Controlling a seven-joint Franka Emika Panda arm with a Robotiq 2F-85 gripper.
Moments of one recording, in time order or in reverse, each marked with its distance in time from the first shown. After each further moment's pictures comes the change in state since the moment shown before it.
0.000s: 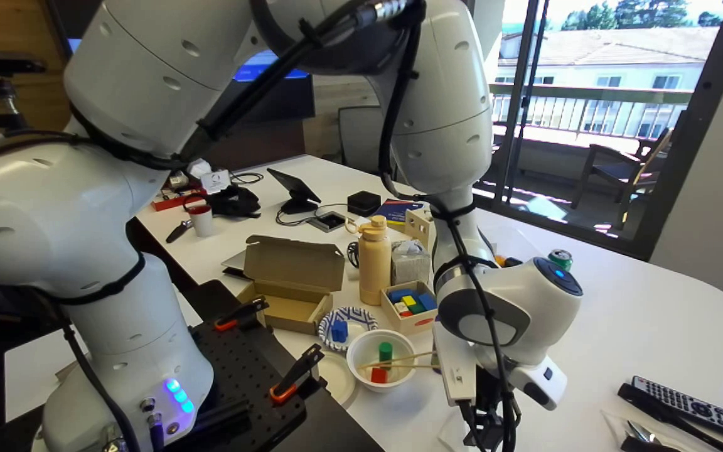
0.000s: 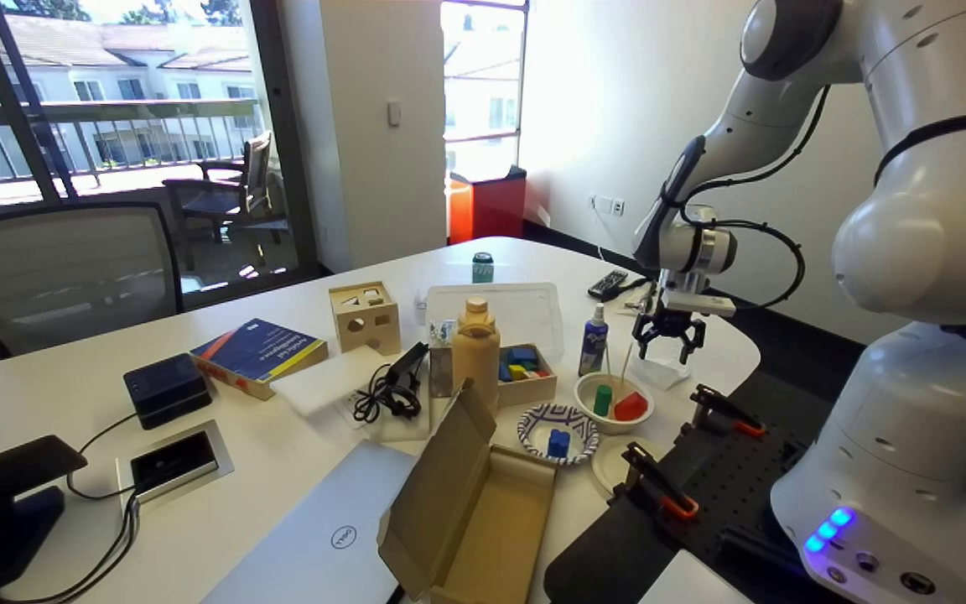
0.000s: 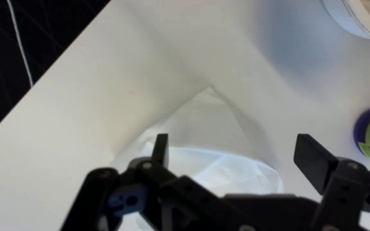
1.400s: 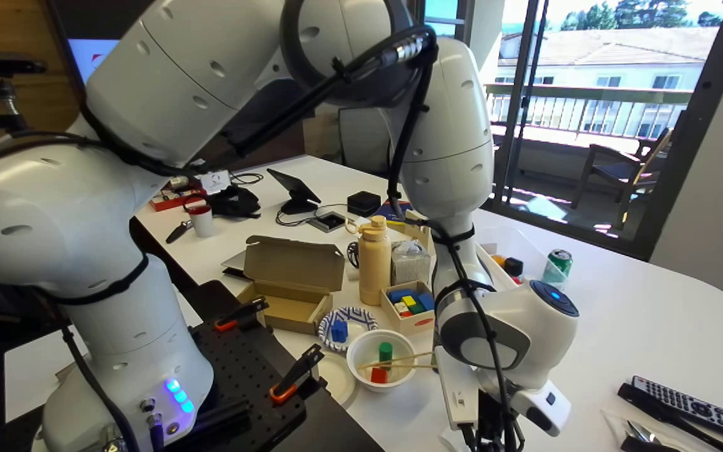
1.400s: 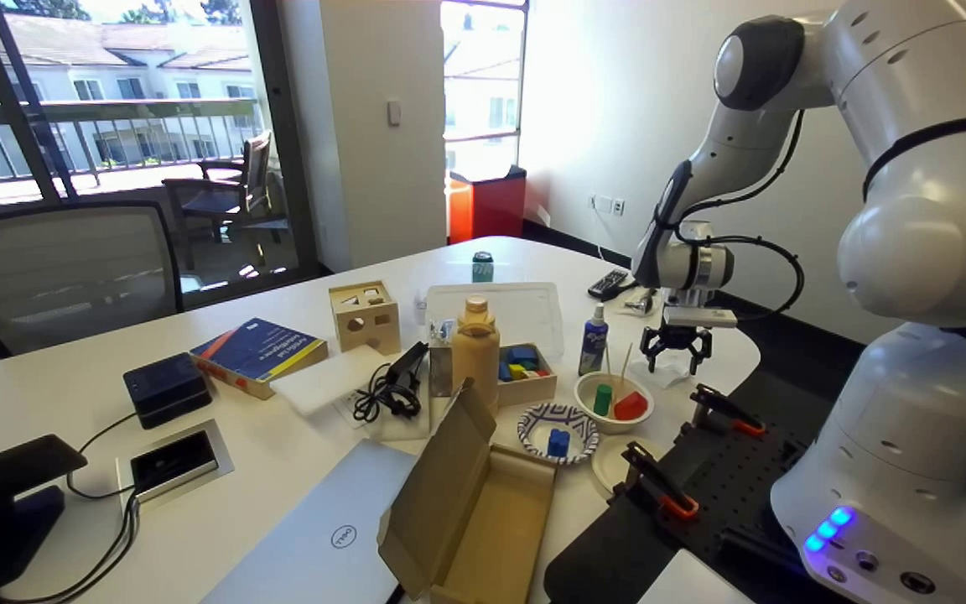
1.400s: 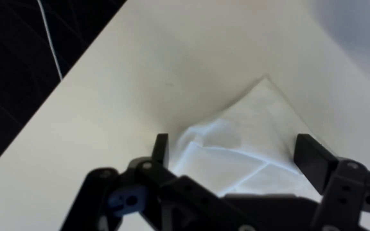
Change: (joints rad) arm 0.088 0.114 -0.105 0.070 0.003 0.041 0.045
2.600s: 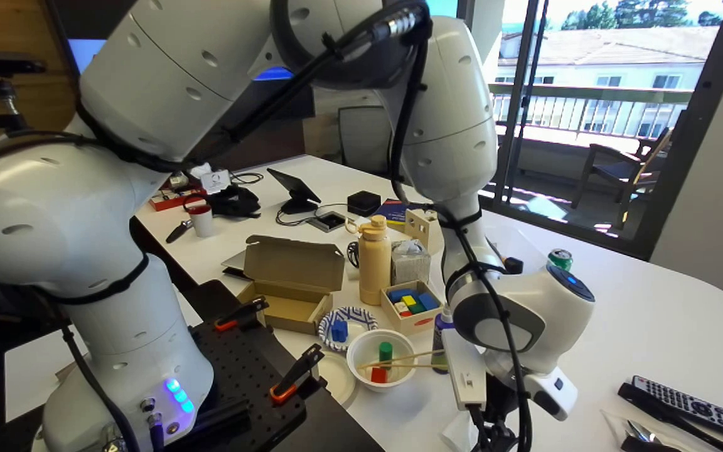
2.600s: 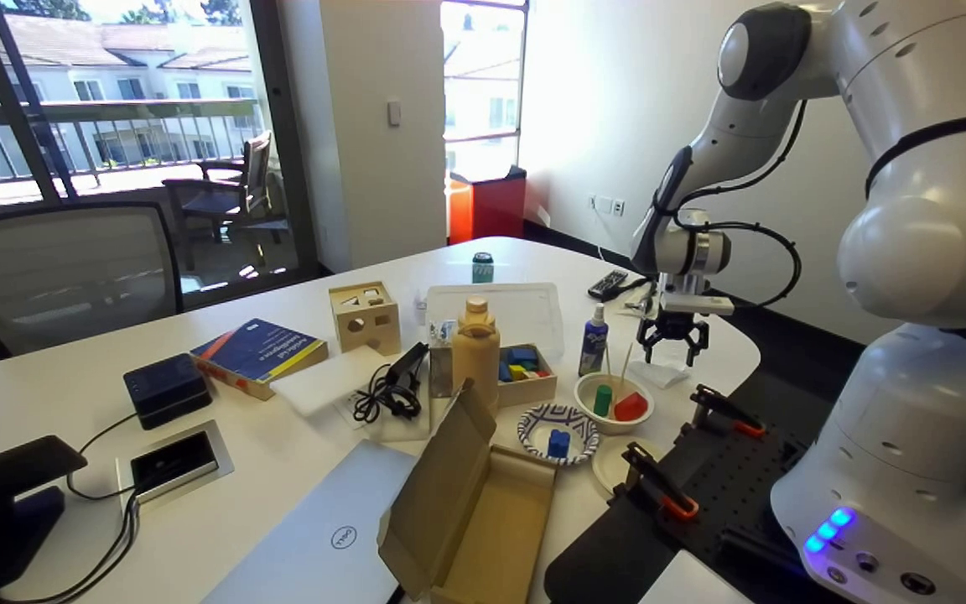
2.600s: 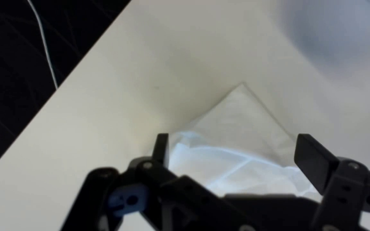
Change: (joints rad) arm 0.006 -0.051 0.000 0.018 0.001 -0.125 0.012
